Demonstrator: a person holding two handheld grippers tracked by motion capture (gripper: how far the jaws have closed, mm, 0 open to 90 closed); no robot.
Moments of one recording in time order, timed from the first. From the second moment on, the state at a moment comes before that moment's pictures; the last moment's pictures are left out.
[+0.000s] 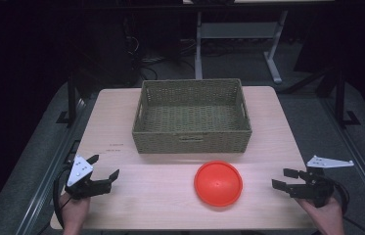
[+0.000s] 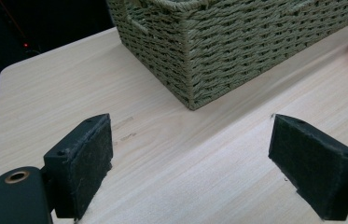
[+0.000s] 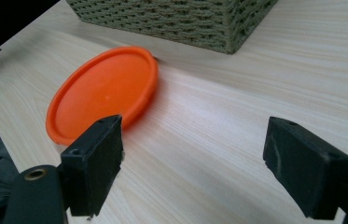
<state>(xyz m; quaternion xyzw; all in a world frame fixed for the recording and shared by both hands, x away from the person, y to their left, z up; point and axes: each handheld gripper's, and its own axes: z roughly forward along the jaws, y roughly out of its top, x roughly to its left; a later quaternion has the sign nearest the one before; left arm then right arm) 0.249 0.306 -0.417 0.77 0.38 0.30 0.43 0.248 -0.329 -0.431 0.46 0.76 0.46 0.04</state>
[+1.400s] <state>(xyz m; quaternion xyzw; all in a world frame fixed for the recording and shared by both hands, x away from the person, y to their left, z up) 0.249 0.305 -0.418 0.77 0.37 0.30 0.43 0.324 -0.226 -0.412 0.39 0.85 0.35 -0.04</state>
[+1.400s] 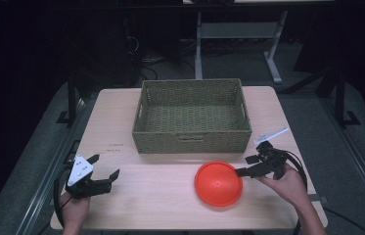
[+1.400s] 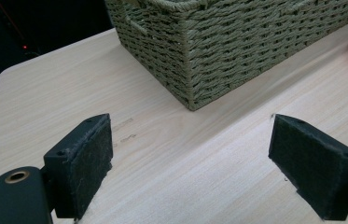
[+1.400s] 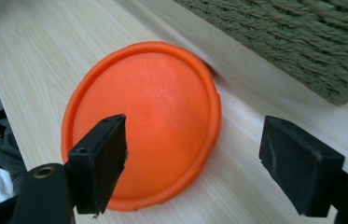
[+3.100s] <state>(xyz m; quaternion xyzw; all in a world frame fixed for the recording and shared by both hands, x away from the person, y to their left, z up) 0.249 0.304 -0.418 0.77 0.37 0.31 0.42 0.343 -0.199 -0.425 0.38 0.86 0.31 -0.09</state>
